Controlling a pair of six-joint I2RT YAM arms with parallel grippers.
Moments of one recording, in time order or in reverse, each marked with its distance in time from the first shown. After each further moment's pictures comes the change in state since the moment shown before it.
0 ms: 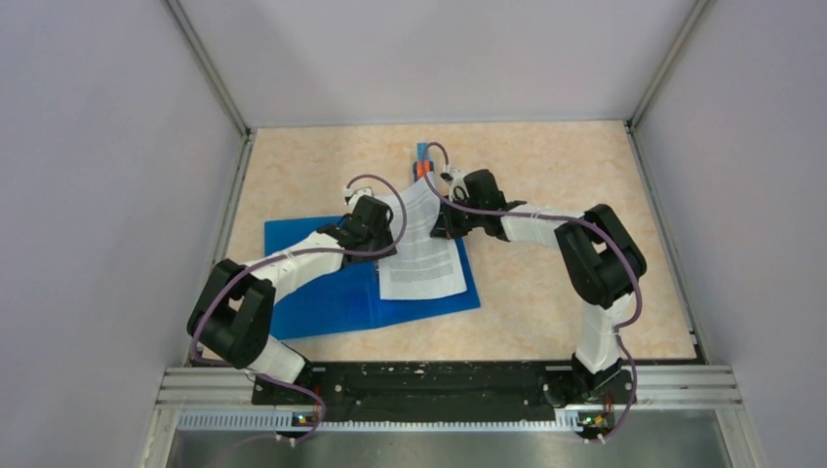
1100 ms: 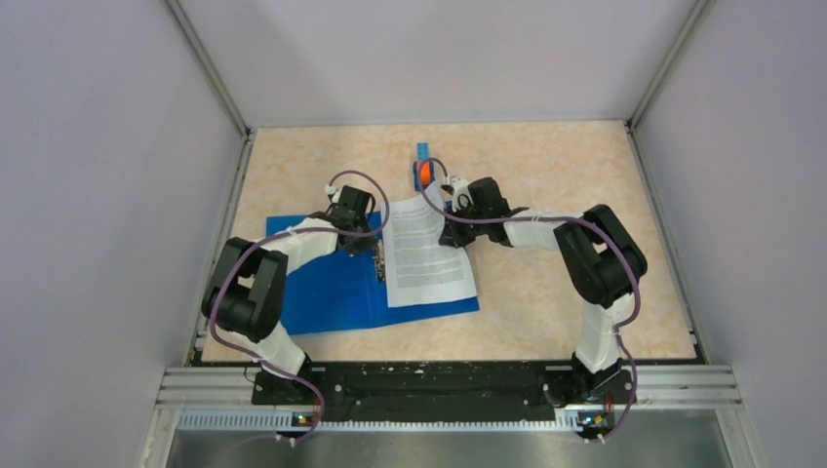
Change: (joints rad) left arm 0.180 0.143 0.048 0.003 0.067 0.017; right arm -0.016 0.000 -0.065 0.013 0.017 -0.201
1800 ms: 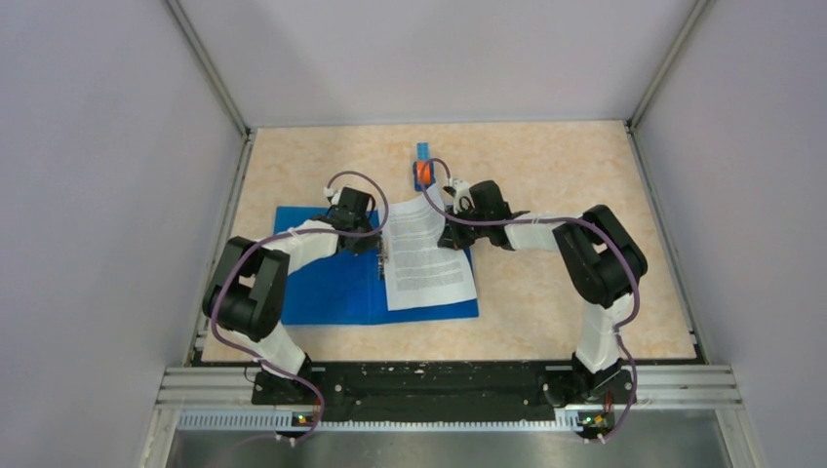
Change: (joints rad) left arm 0.001 0.012 -0.015 0.063 0.045 -0.066; right arm -0.002 0.000 -0.042 0.066 -0.035 0.050
